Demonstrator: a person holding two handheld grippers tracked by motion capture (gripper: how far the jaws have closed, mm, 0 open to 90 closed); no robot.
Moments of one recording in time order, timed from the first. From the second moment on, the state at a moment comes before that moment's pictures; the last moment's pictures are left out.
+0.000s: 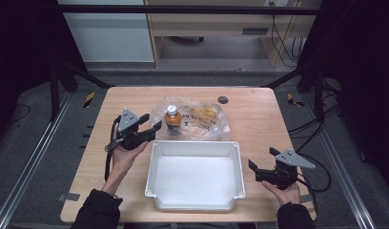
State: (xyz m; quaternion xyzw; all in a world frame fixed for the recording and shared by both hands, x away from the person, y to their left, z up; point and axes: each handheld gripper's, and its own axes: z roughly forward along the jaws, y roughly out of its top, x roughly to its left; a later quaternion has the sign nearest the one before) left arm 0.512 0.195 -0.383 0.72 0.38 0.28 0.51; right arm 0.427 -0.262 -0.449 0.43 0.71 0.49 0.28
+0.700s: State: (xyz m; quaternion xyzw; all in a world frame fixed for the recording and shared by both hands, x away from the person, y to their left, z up) left arm 0.530 0.176 -0.384 0.72 0.37 0.29 0.51; right arm 0.428 -0.262 -0.449 0.43 0.71 0.49 0.28
